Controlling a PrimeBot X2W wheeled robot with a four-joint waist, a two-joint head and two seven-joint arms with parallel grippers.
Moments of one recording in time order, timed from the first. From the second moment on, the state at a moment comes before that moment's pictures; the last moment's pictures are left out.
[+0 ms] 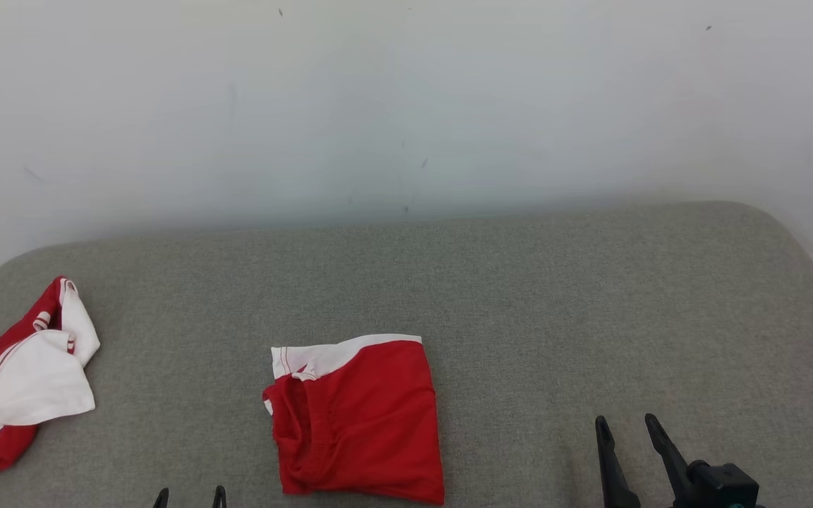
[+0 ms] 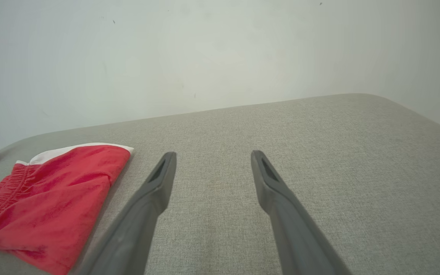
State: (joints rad) left arm 0.10 0.05 0.04 0.32 -0.05 -0.09 -0.26; right arm 0.01 -0.05 -0.01 0.35 0.14 0.13 -0.26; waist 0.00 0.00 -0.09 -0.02
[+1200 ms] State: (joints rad) left arm -0.01 0.05 -0.09 0.32 -0.08 -0.08 -0.26; right arm -0.17 -0.05 0.19 0.46 0.23 0.13 -0.26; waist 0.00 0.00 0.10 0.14
